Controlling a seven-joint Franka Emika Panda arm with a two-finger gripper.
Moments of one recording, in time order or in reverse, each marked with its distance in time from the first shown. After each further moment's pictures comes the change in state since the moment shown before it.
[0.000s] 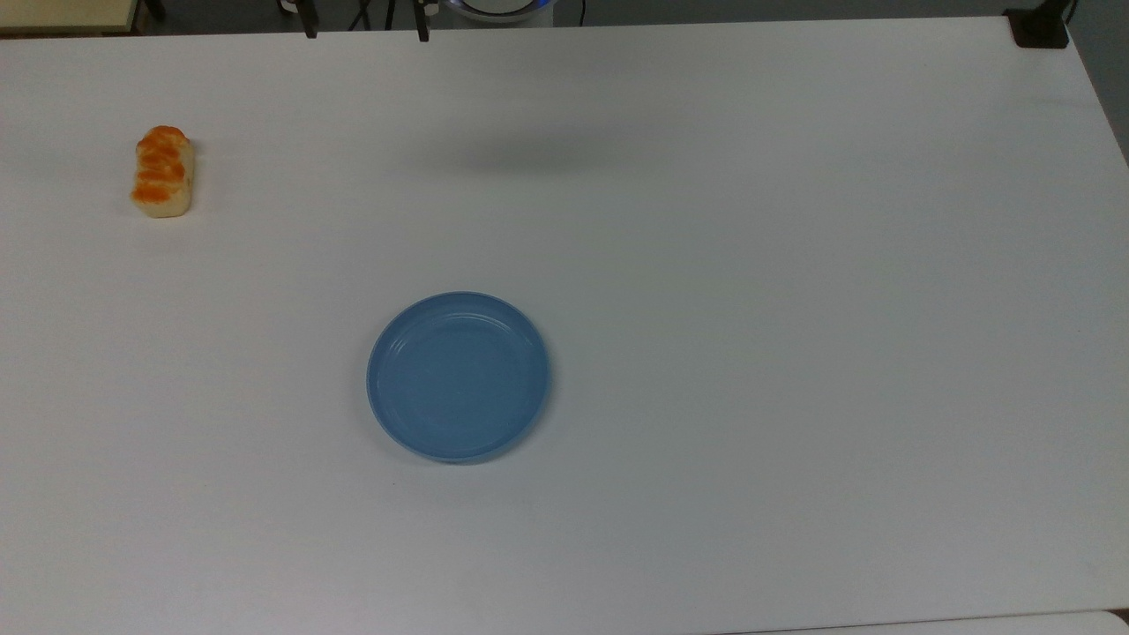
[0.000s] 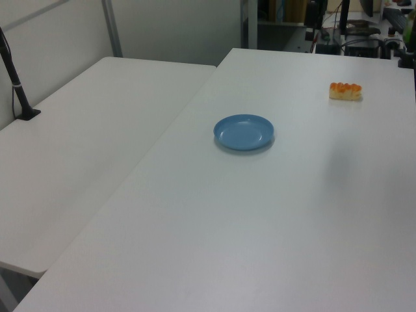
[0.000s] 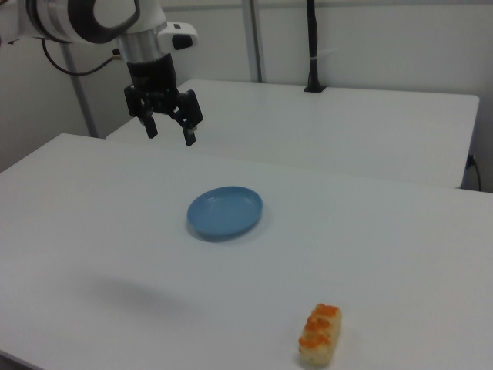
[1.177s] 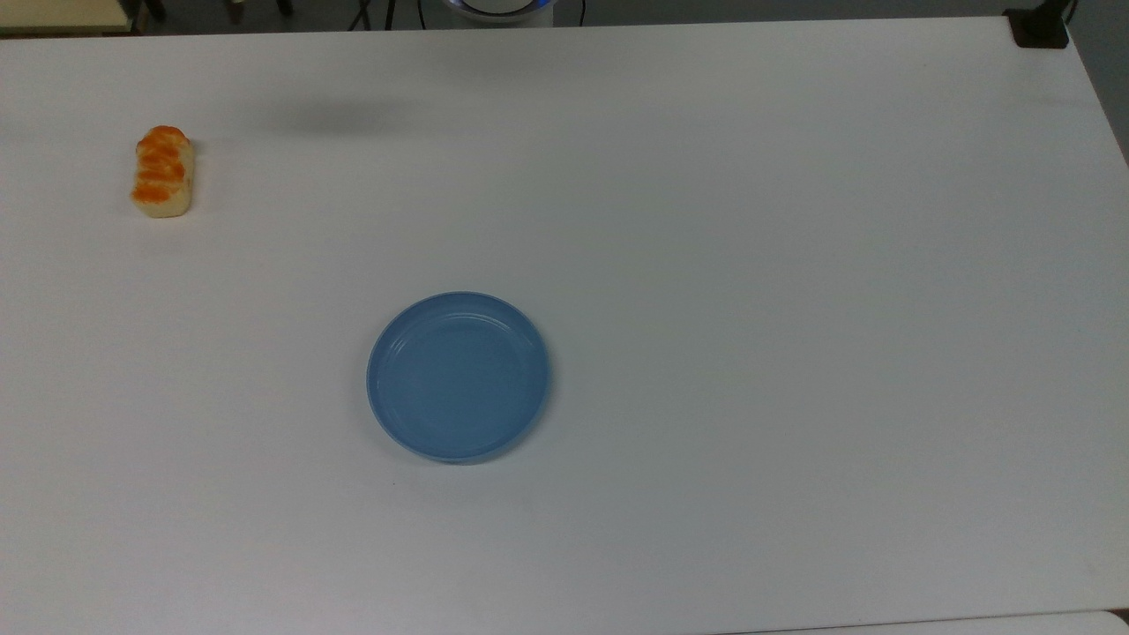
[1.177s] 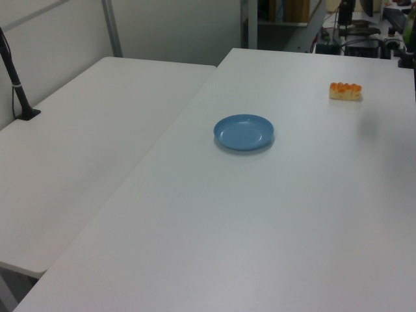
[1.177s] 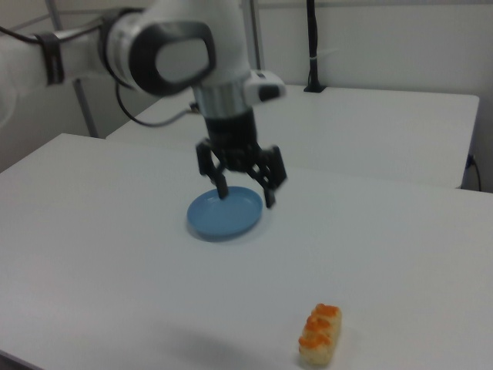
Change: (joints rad) arm -0.164 -0.007 -0.168 -0.133 -0.066 0.093 -0.329
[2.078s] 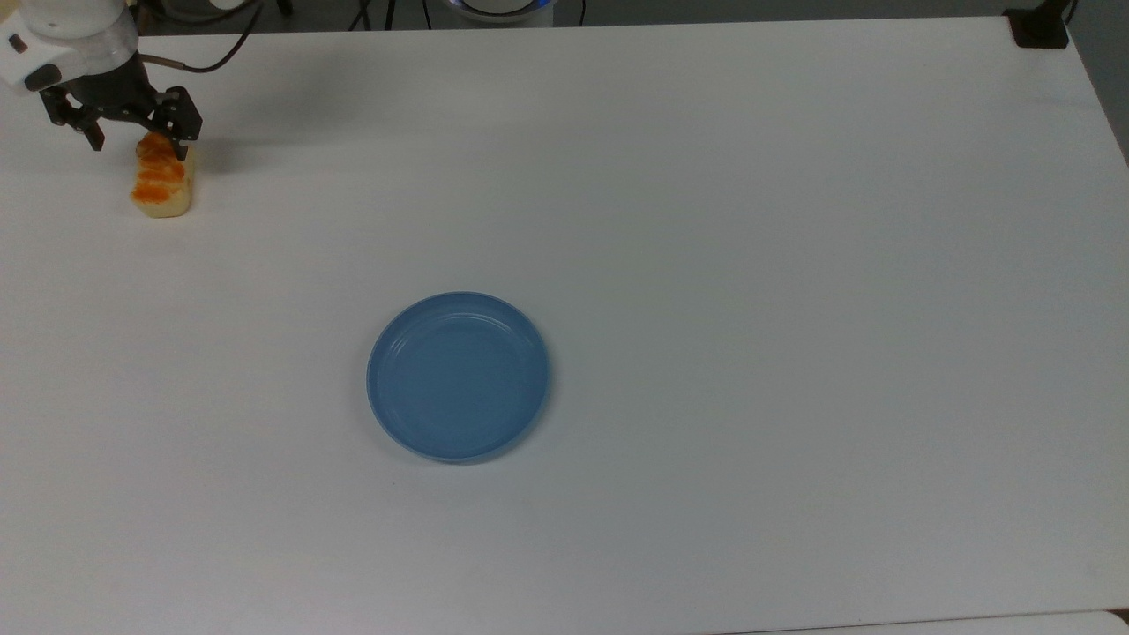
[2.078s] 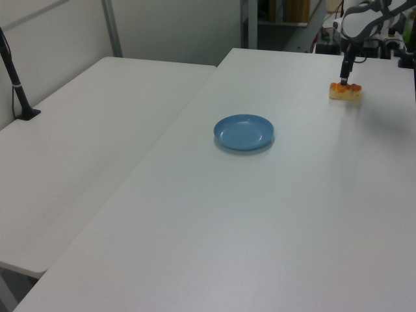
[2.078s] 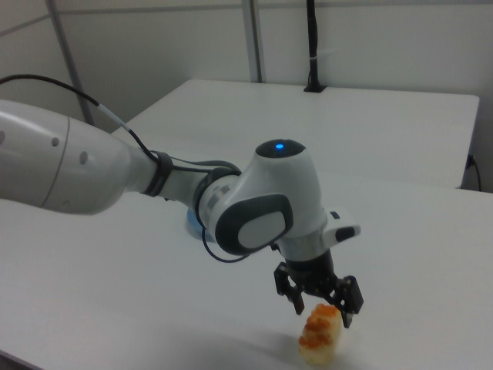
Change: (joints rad) arm -0.205 0.265 -0.004 -0.253 0.029 0.594 -0.162
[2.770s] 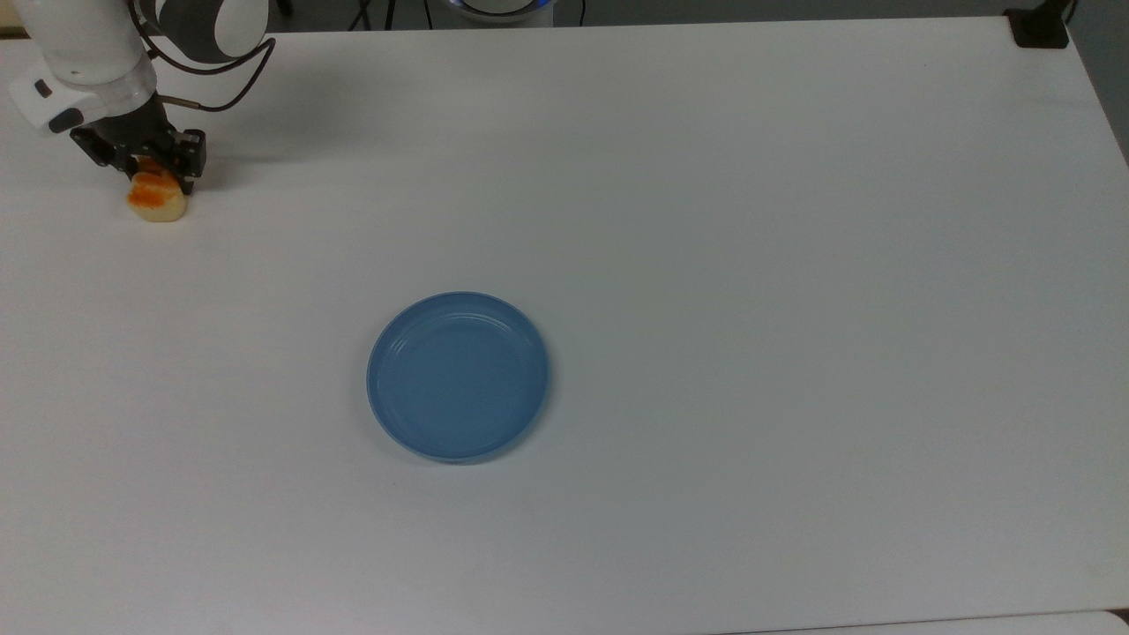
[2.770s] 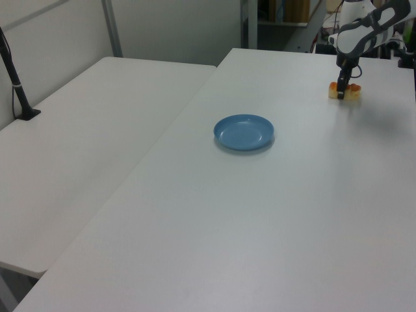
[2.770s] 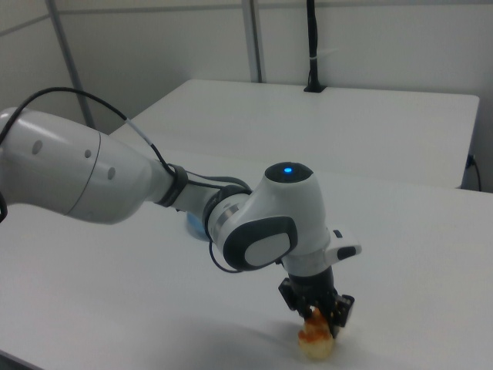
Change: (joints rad) arm -0.016 0.094 0.025 0.004 0.075 0.067 0.000
